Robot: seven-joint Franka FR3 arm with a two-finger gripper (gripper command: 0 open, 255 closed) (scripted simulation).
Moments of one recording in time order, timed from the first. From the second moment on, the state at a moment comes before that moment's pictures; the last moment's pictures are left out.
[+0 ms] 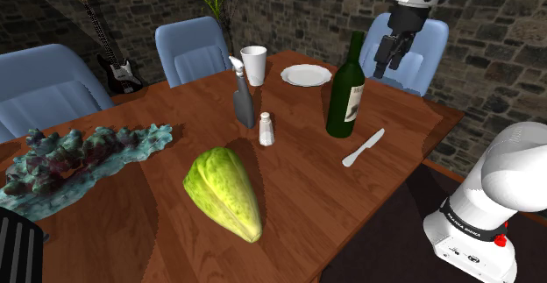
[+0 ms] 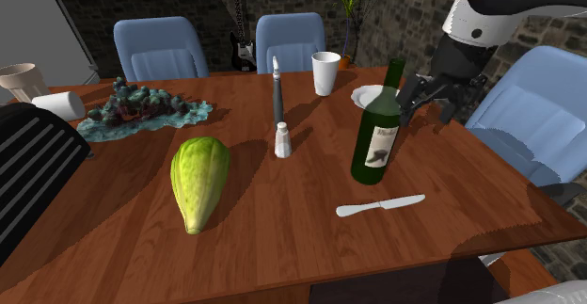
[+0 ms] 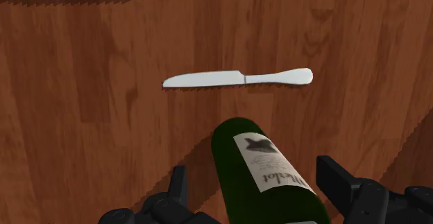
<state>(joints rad) 0.02 -0.77 -0.01 -2.34 0.07 1.63 -0.01</state>
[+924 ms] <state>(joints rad) 0.08 -0.53 0.18 -2.36 0.17 1.99 0.17</state>
